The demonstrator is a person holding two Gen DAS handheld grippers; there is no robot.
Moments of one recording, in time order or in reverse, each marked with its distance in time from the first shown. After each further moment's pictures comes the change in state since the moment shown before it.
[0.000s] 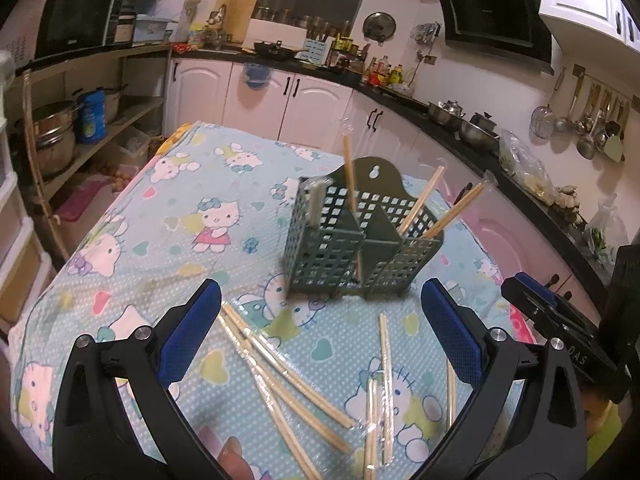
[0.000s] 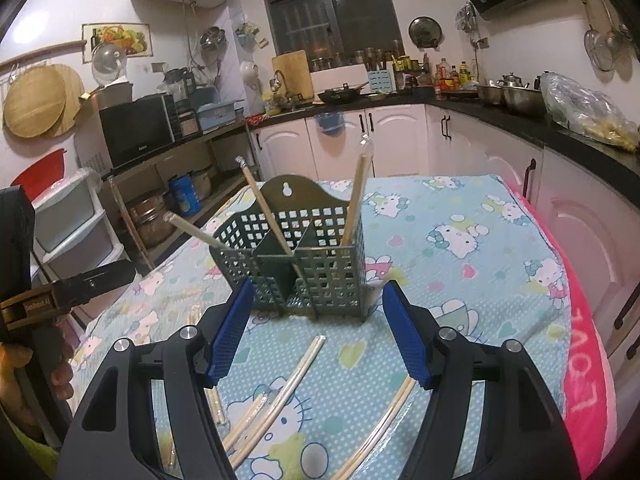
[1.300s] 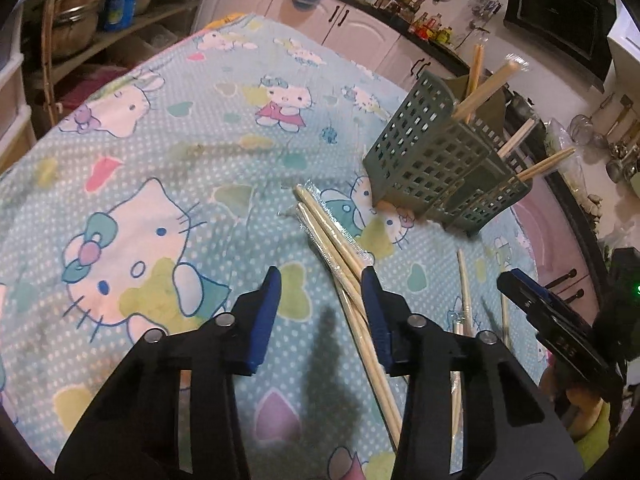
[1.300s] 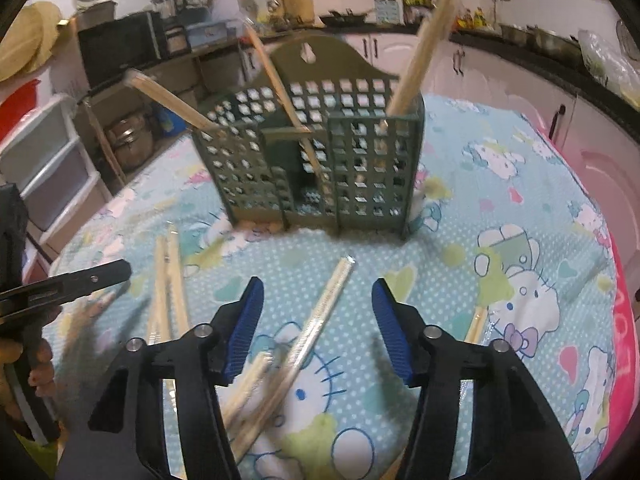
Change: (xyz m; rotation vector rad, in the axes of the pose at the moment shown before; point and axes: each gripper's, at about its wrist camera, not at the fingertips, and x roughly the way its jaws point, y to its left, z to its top) left arm 0.058 0.094 -0.060 -0.210 0.248 -0.028; right arm 0.094 0.032 -0.047 -0.038 0.293 -0.077
